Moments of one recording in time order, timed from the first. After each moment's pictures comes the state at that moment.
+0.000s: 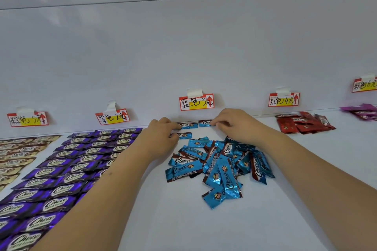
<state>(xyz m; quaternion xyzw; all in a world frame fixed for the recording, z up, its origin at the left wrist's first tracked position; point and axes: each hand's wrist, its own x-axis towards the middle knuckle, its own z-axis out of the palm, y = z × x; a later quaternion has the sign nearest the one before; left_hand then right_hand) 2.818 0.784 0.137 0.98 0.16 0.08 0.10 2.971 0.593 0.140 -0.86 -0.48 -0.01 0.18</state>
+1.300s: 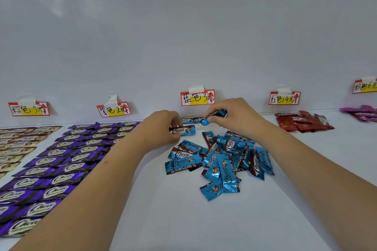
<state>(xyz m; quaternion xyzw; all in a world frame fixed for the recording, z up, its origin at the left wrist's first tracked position) 2.812 0.779 0.153 0.97 0.12 0.10 0.16 2.948 0.594 0.161 -0.82 -0.48 -0.03 0.30</state>
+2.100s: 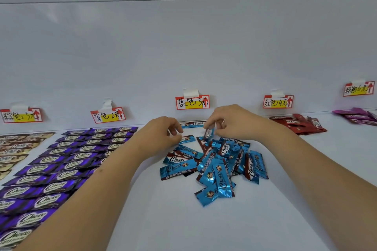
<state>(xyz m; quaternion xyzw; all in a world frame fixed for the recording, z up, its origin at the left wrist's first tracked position) 2.815 0.771 0.148 0.96 0.13 0.11 0.23 2.957 0.585 0.169 -0.84 -0.52 0.02 0.17</state>
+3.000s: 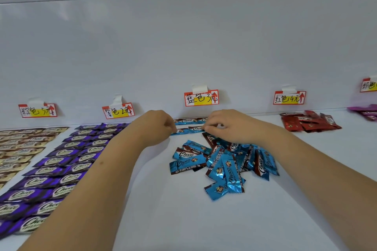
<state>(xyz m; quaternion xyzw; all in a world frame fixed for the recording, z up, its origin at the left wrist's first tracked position) 2.798 0.788 0.169 0.97 0.19 0.05 0.13 2.945 0.607 0.152 -0.82 -0.56 0.02 0.10</state>
